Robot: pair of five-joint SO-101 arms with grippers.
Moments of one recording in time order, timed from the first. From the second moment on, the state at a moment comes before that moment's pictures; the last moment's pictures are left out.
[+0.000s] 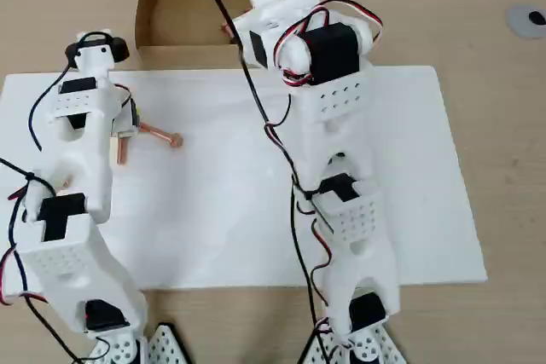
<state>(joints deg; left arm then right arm) -14.4 21.7 4.9 55.8 -12.9 -25.0 39.5 -92.6 101.7 0.9</state>
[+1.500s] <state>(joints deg) -14.7 -48.4 29.8 68.0 -16.7 -18.5 30.0 -49.5 101.7 -1.5</state>
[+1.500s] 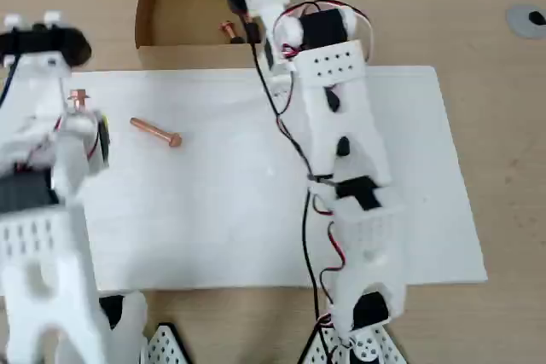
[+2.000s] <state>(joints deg) -14.7 -81.0 52.2 55.4 -16.9 -11.5 23.8 -21.5 98.2 3.3</state>
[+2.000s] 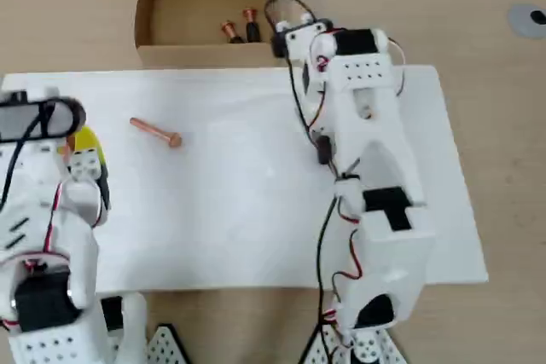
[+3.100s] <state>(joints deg) -14.7 -92.8 62.8 54.4 -16.9 -12.3 35.3 -19.7 95.9 4.1</state>
